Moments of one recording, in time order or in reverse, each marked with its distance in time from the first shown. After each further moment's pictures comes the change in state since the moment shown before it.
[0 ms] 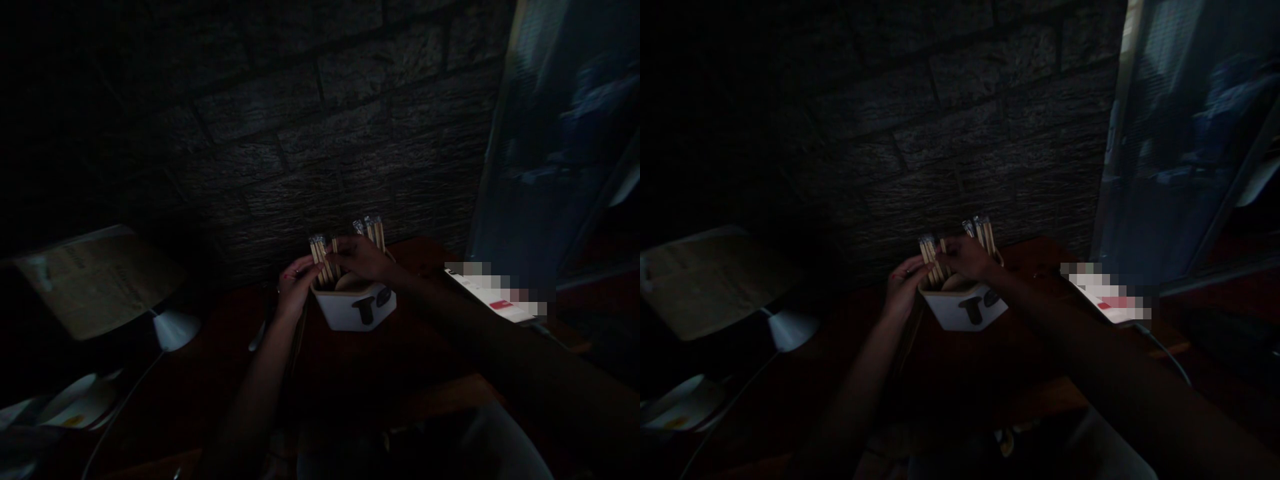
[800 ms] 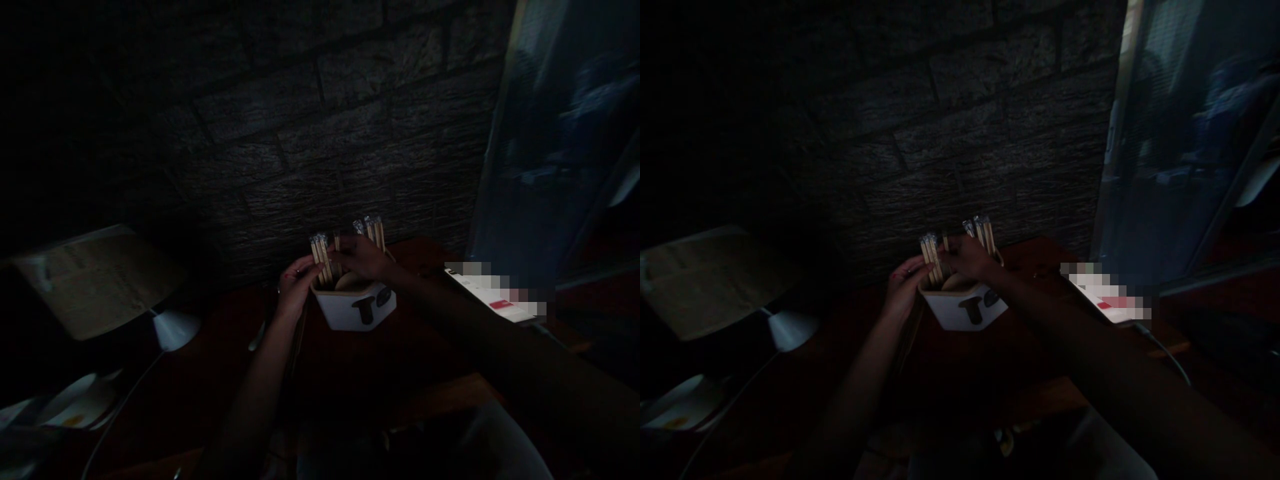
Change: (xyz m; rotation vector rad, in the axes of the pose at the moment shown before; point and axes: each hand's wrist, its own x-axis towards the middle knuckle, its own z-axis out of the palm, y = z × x) left_hand -0.001 0.003 0.002 -0.016 -0.008 -0.033; right_hand 0.001 -0.001 -0.001 -0.001 -0.025 0.047
